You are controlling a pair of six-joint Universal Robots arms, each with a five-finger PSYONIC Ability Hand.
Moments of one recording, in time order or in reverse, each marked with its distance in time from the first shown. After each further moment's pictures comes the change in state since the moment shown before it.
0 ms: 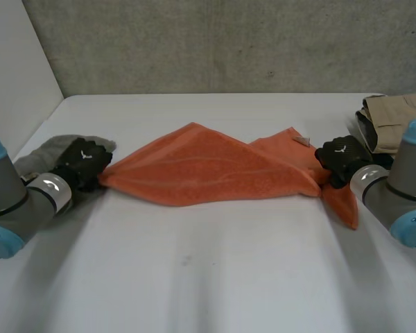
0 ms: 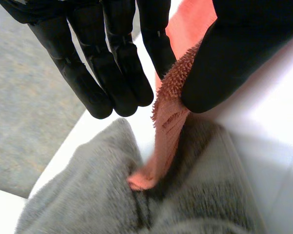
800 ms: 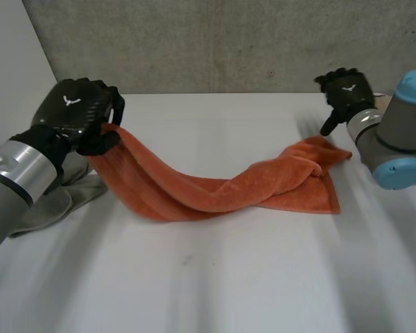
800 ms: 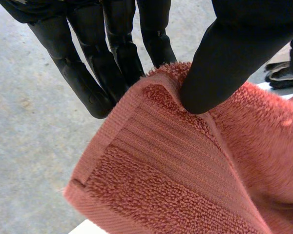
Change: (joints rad) left arm -0.160 0.571 -0.208 -0.057 -0.032 -0.510; right arm 0.035 0.221 -0.578 0.033 0.093 0.260; left_hand 0.000 0.001 0.001 0.001 0.000; right_hand -0.901 -0.972 -0.981 -0.981 -0.929
